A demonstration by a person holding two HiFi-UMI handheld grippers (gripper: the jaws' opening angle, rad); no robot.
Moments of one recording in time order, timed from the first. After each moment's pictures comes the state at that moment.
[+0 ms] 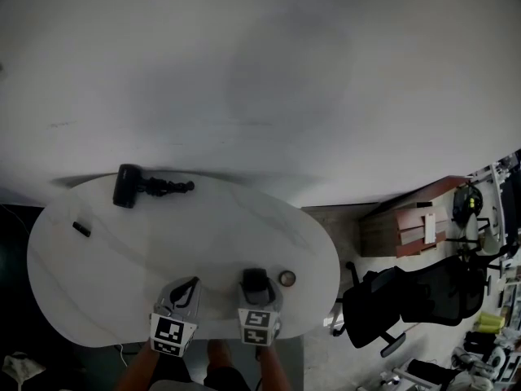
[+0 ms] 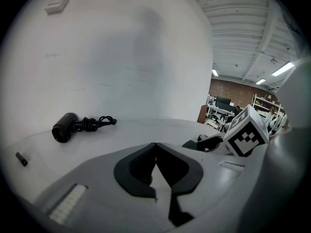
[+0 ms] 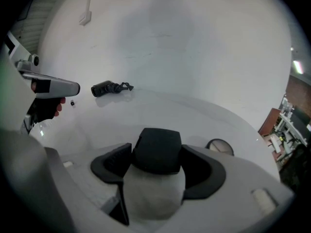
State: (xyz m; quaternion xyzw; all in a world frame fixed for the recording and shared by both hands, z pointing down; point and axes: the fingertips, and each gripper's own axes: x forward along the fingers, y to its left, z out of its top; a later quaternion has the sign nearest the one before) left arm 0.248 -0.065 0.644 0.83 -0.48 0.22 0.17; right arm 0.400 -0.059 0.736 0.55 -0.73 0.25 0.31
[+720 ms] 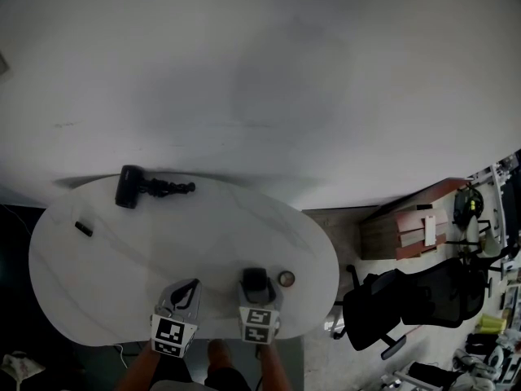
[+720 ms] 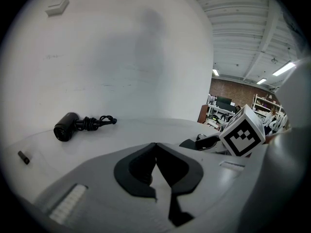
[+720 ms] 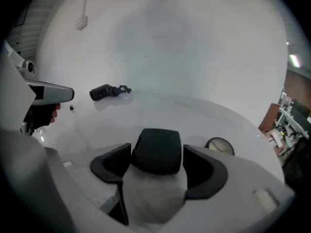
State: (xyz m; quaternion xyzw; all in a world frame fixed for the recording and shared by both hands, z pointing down) left arm 0.249 -0.058 0.644 0.83 -0.48 0.22 0.17; right arm 0.401 -0.063 0.736 0.55 -0.73 0.27 0.29
